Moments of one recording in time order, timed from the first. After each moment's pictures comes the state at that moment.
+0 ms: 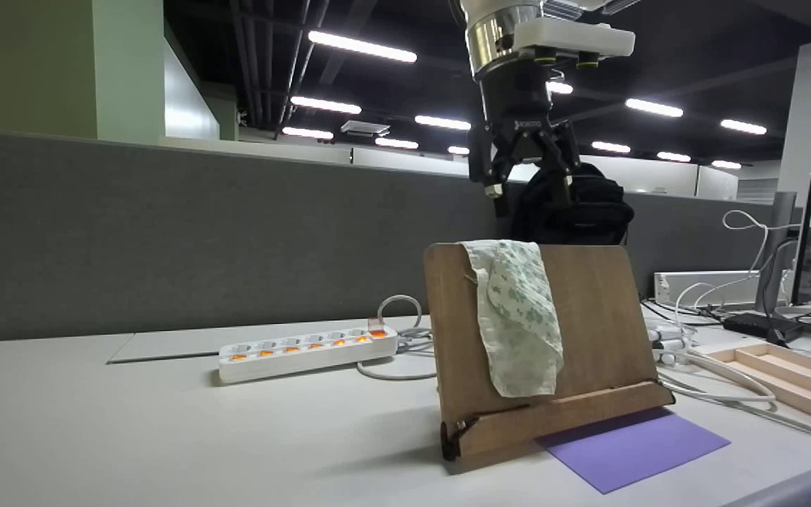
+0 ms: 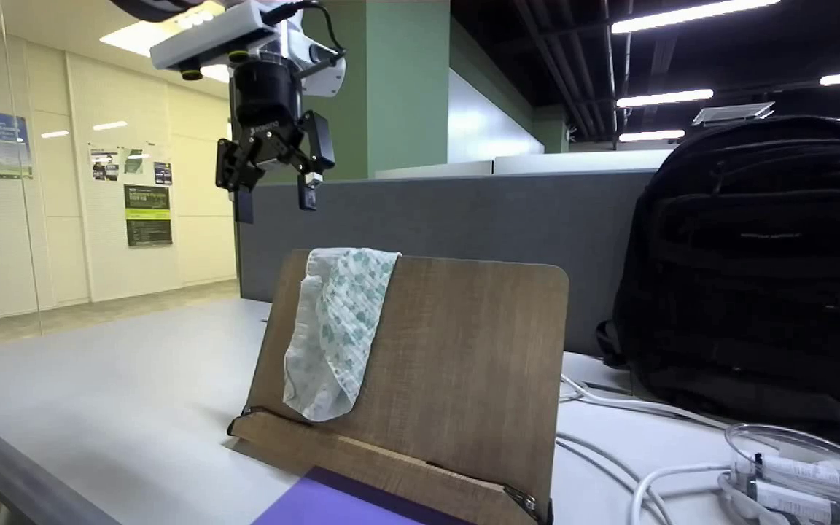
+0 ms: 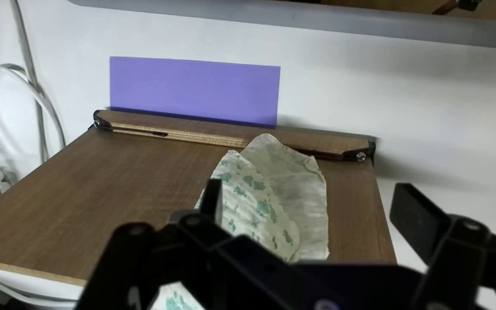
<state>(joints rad) 0.00 -0.26 0.12 -2.43 -0.14 2.01 0.08</state>
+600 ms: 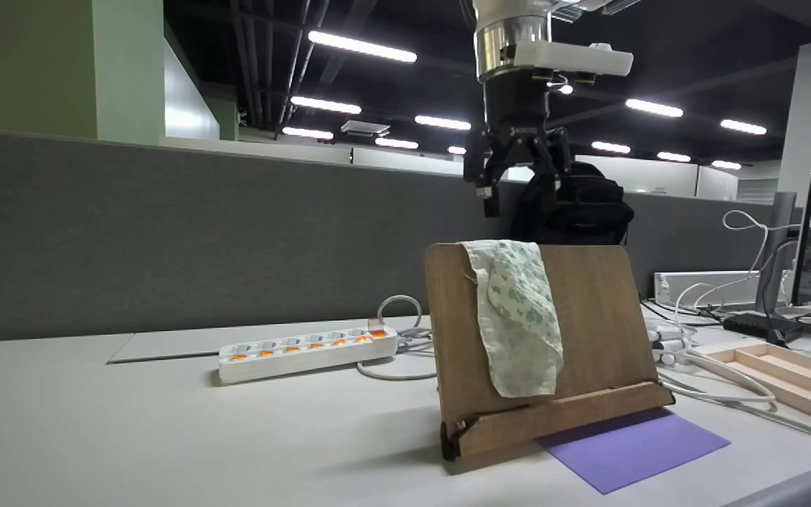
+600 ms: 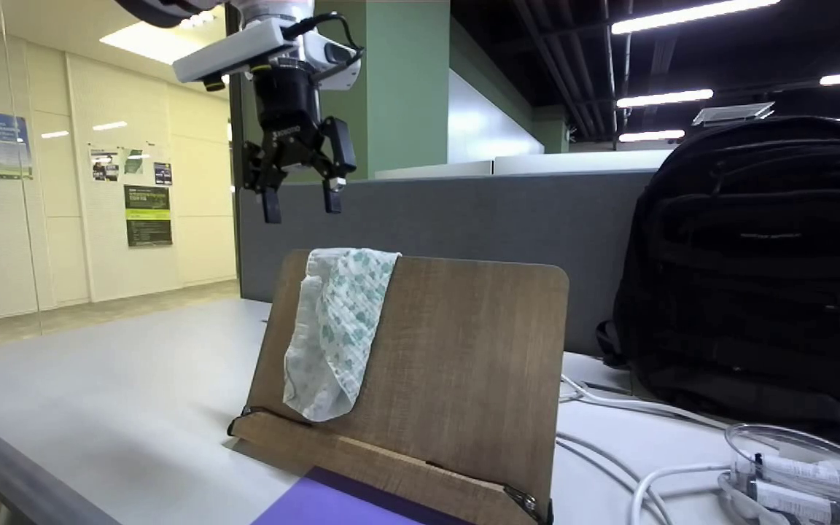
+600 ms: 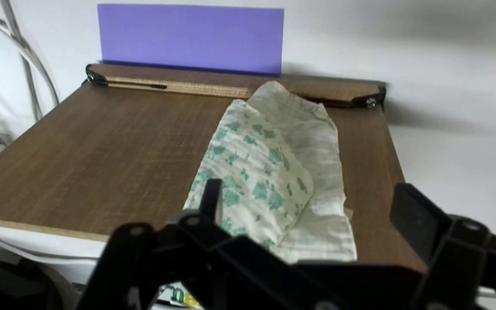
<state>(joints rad) 0.00 -0.26 0.08 -2.45 -0.14 2.18 0.08</state>
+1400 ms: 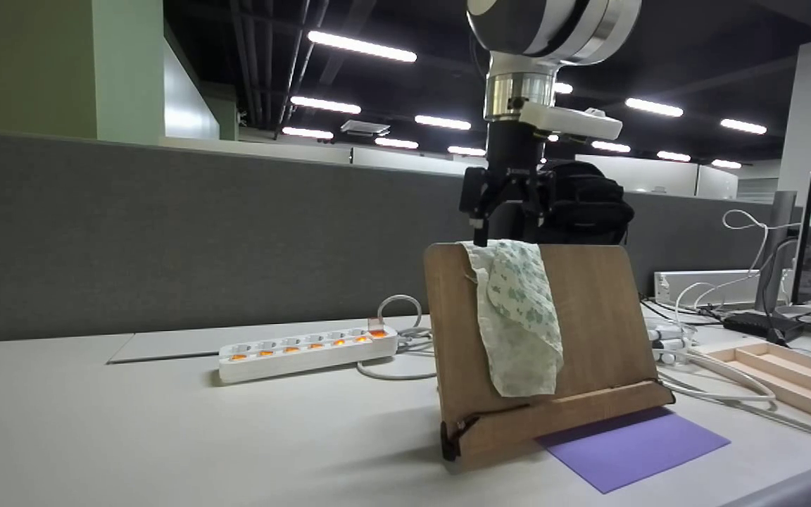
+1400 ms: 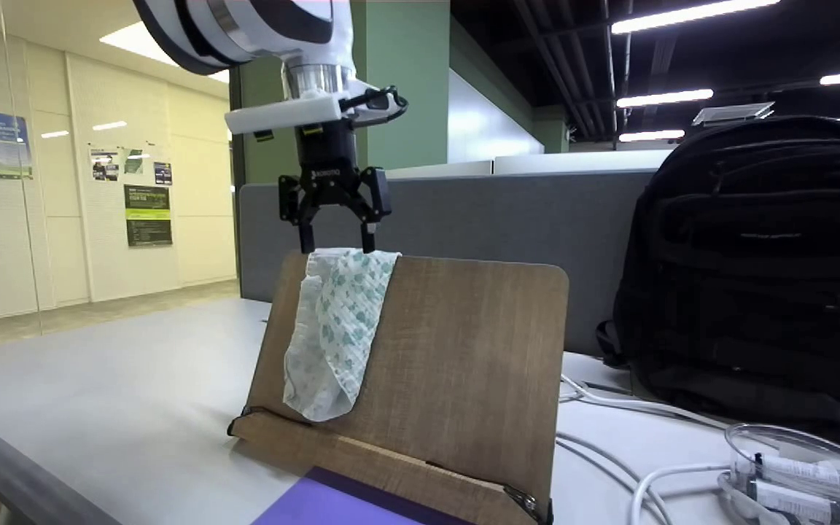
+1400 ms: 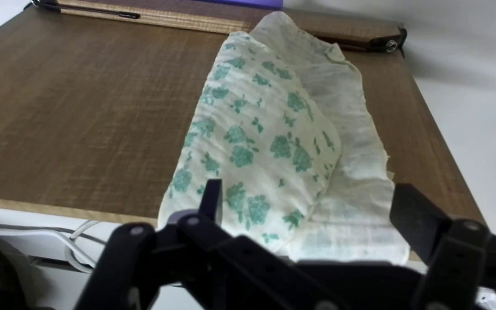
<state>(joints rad) -0.01 -0.12 0.00 -2.46 -0.05 2.44 -0.10</state>
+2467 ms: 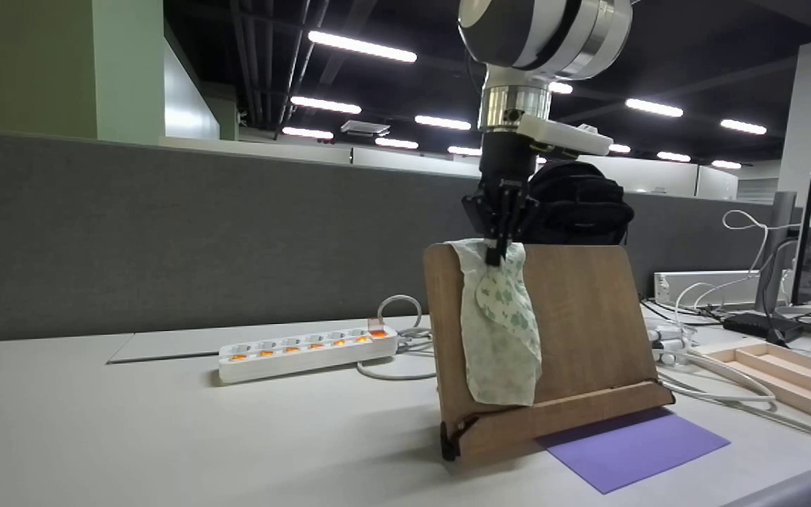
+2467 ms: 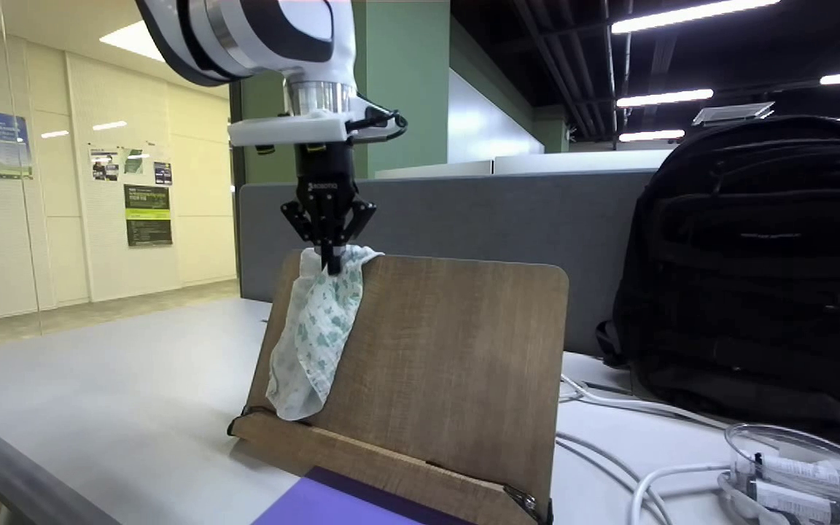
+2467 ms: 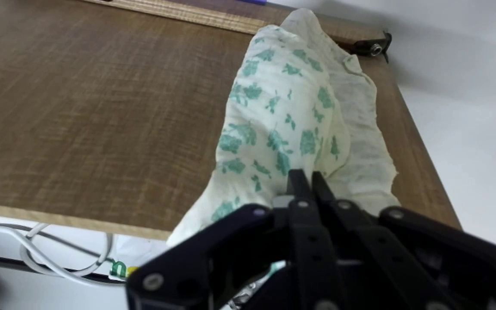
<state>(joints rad) 0.01 -0.08 0.00 -2.45 0.02 2.46 -0.20</state>
